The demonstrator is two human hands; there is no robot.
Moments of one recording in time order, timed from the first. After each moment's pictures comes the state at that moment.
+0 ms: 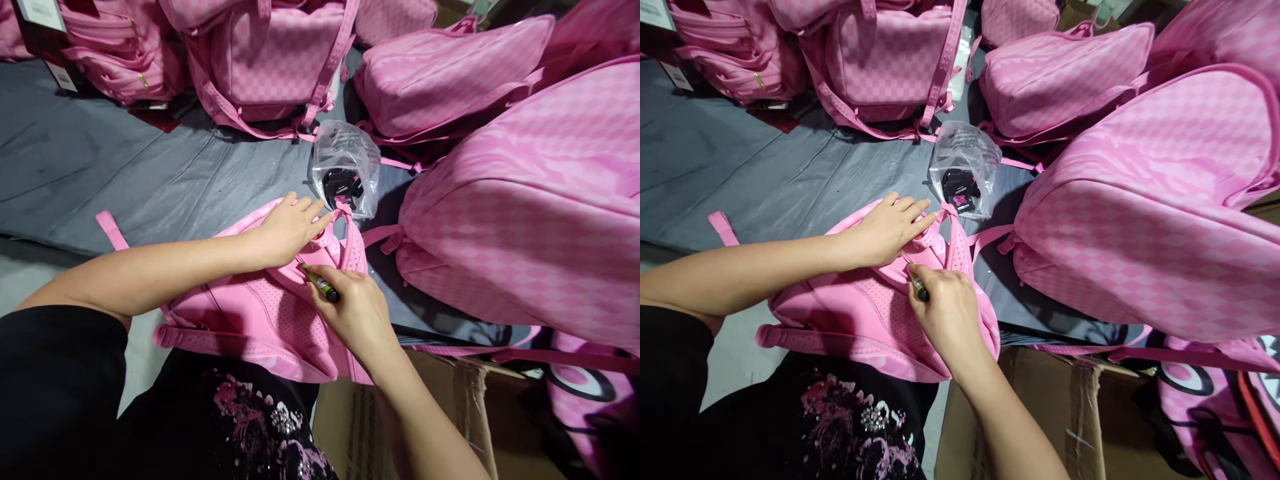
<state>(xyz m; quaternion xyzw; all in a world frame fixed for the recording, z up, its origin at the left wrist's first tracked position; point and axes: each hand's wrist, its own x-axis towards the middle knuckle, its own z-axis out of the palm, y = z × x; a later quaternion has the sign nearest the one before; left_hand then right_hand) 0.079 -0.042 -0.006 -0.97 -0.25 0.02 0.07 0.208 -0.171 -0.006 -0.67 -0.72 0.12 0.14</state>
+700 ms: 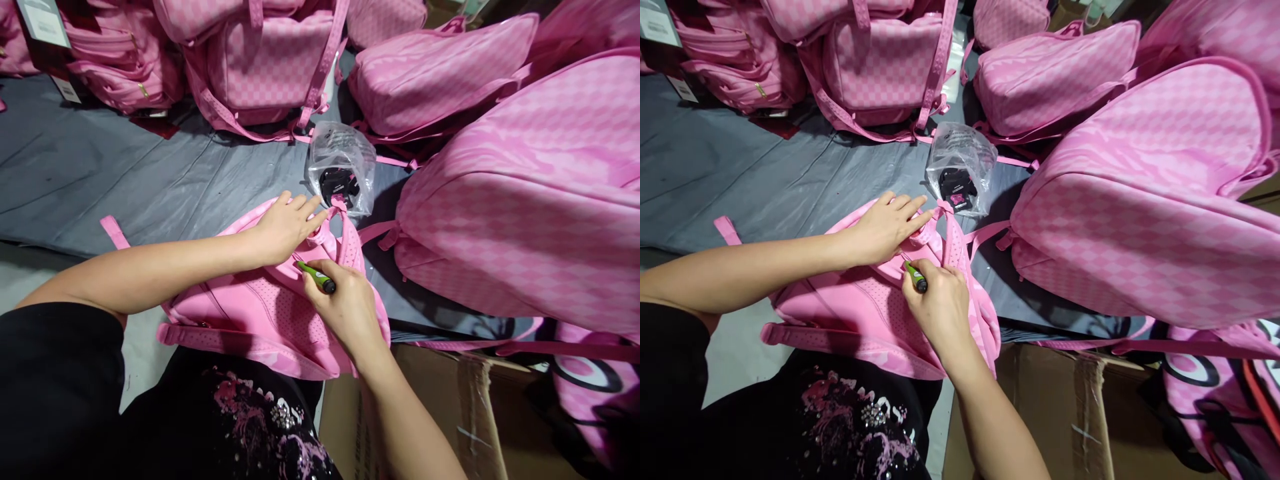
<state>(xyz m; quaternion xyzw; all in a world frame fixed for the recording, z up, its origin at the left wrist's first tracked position) 0.079 -0.045 0.000 -0.96 -0.26 0.03 0.06 0.200 -0.177 -0.016 -0.70 -0.66 0.13 0.24</state>
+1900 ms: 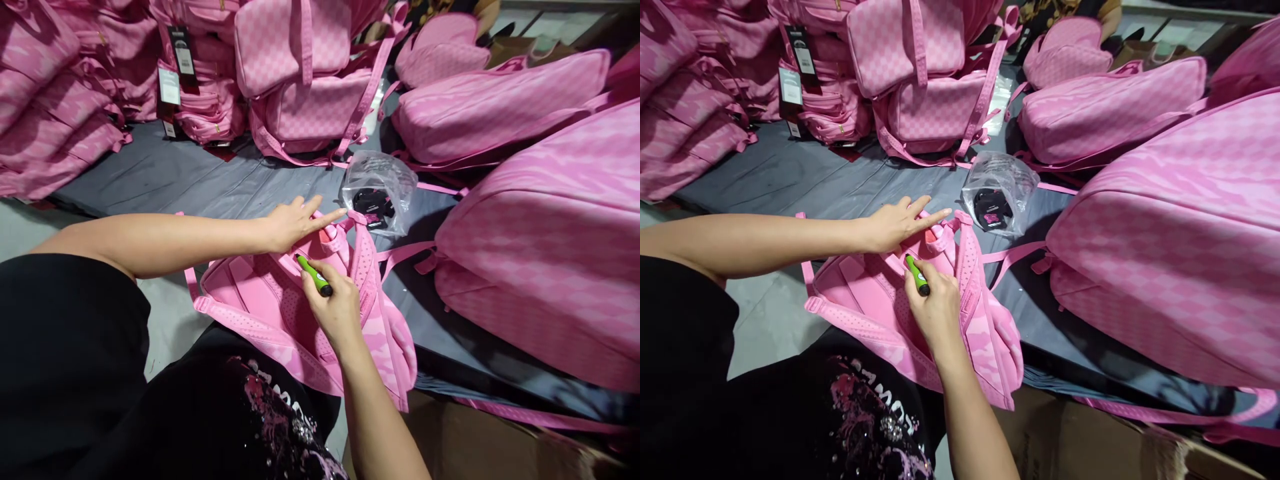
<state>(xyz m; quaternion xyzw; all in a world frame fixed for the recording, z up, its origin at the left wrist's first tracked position) 0.040 -0.060 0.019 -0.93 -0.35 0.10 0.08 0.170 -0.188 -0.044 -0.60 -0.66 0.18 0.41</state>
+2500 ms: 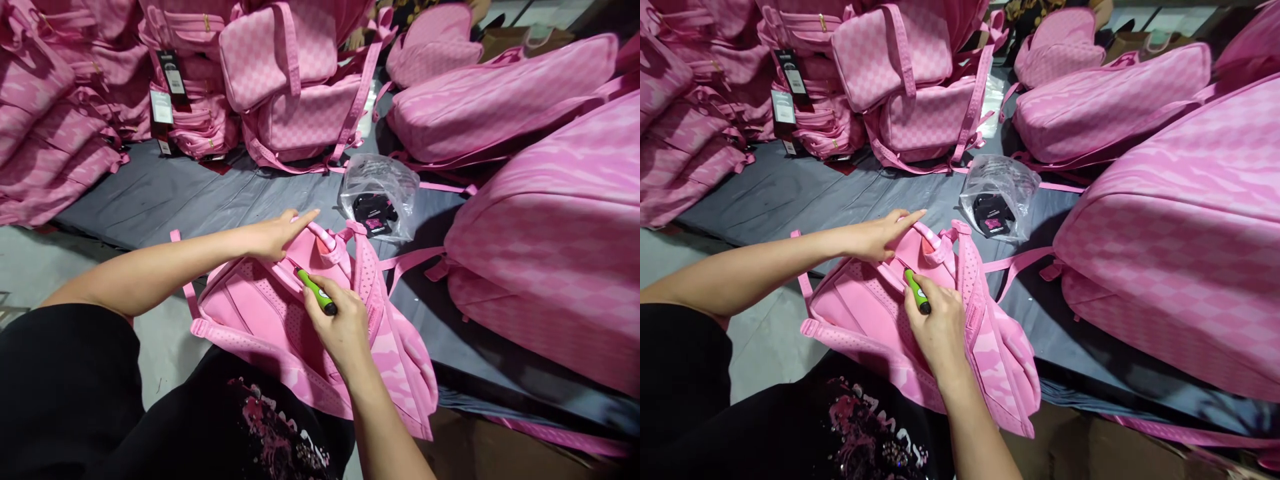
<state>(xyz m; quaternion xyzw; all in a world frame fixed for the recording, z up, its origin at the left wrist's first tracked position) 0.020 -0.037 0.026 -0.91 -0.38 0.10 -0.14 0.175 -0.183 -0.047 -0.61 -0.66 0.17 0.41</state>
